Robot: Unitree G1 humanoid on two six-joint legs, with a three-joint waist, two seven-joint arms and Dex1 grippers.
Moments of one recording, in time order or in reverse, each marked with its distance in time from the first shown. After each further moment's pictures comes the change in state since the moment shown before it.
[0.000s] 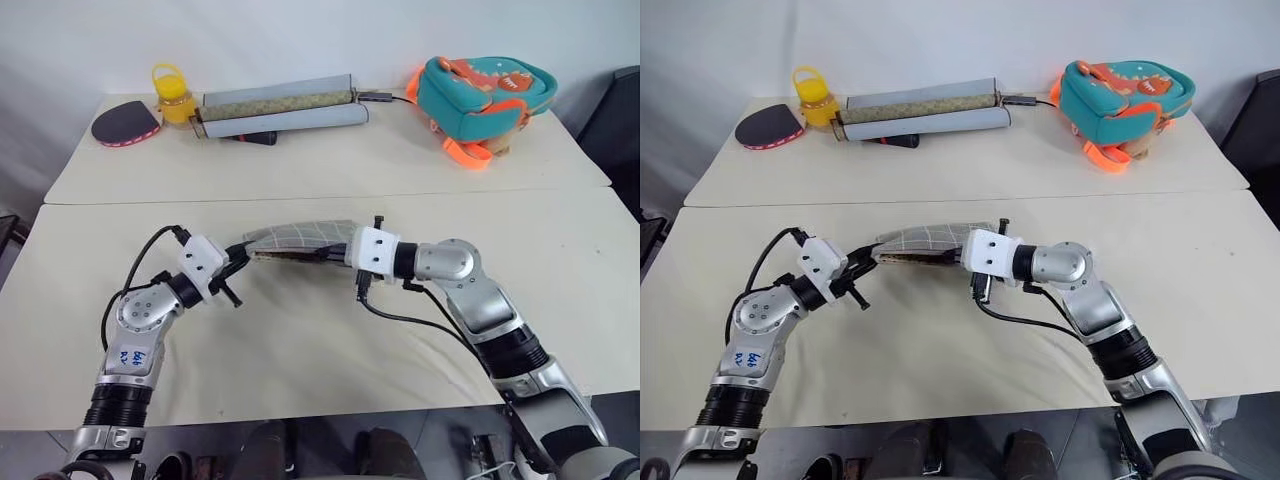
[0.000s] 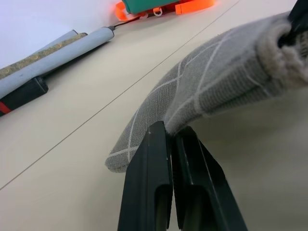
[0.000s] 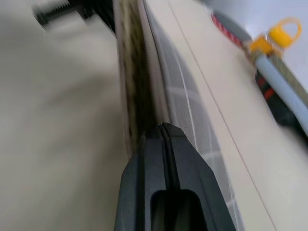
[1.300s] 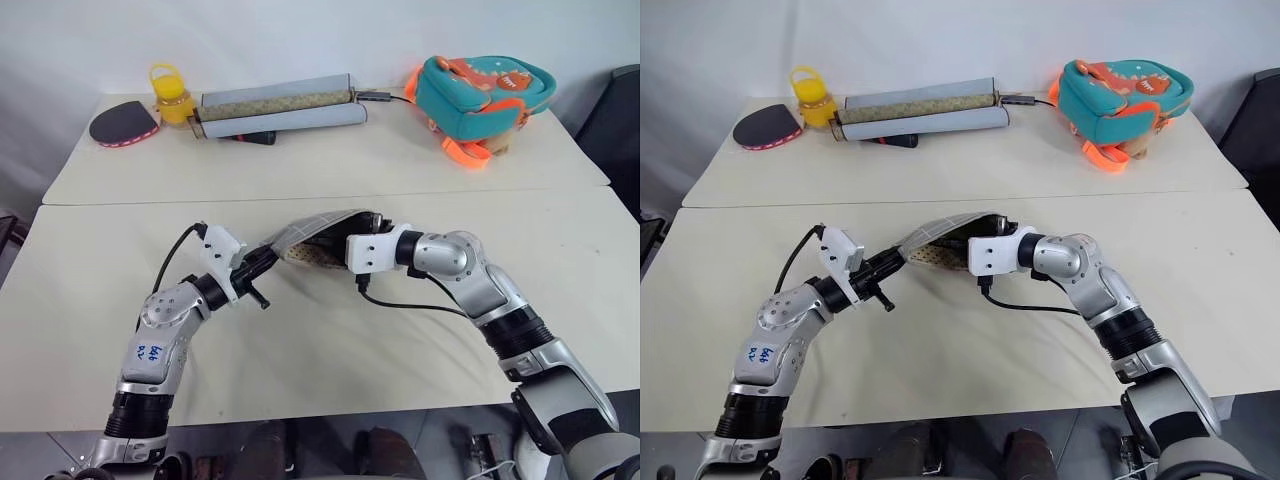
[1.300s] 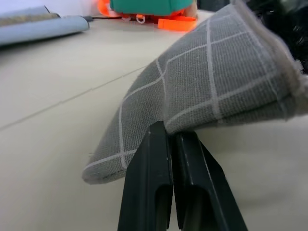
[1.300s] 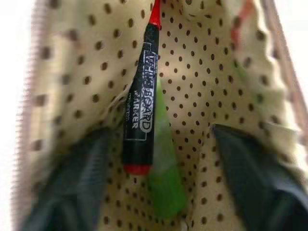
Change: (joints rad) left arm 0.018 -0.117 -0.004 -0.291 -0.177 0.476 0.030; right arm -0.087 -0.060 0.035 0.159 -0.291 -0.207 -0.156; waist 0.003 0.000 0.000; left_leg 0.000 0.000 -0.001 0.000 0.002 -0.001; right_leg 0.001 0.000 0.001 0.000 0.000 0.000
